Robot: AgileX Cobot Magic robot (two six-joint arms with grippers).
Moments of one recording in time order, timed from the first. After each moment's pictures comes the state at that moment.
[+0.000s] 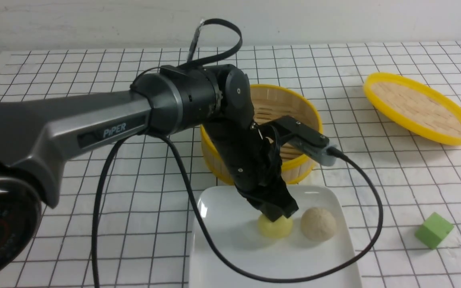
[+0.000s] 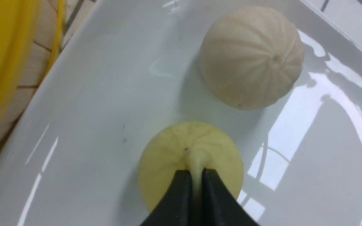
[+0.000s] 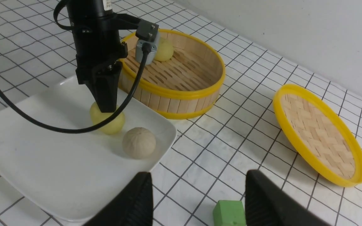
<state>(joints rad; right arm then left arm) 0.46 0.15 -0.66 0.06 0.91 -0.26 -0.66 2.01 -1.53 -0.36 0.95 0.55</state>
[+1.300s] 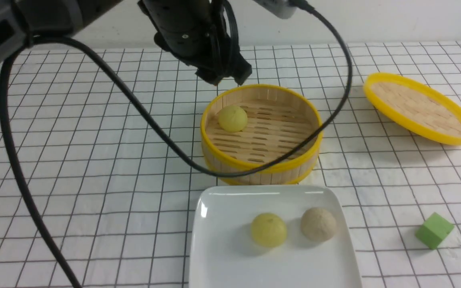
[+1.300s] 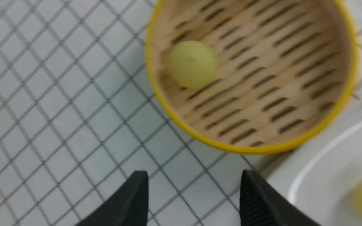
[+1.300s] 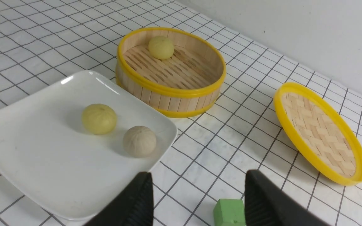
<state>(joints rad) 0.46 0.15 -0.66 0.06 0.92 -0.26 -0.66 1.78 -1.85 0.32 1.11 0.06</state>
